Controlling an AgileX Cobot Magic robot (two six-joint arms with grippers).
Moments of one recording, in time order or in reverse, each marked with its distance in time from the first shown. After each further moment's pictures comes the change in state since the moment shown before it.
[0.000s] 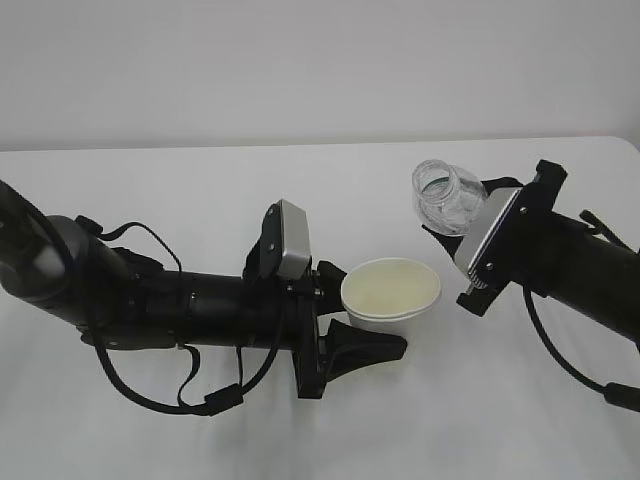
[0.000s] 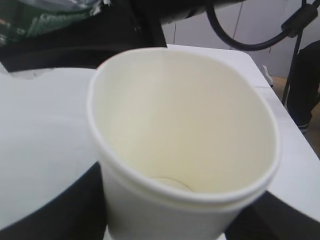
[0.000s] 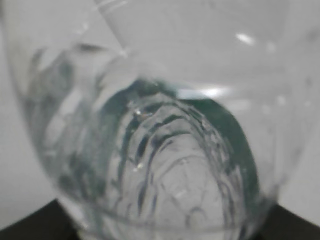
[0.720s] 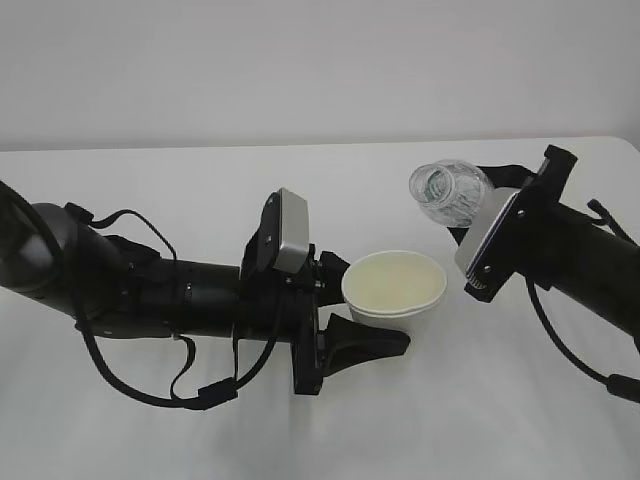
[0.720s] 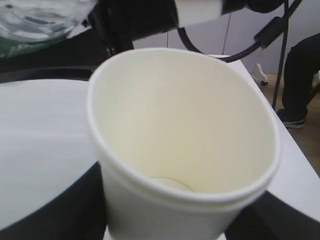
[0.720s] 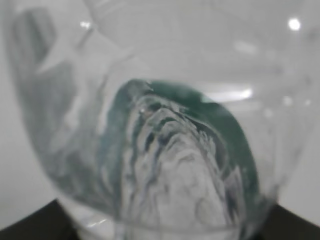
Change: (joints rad) left arm -0.002 -0.042 0.000 0.044 0.000 0.000; right arm 0.000 0.000 0.000 0.074 -0.042 -0.170
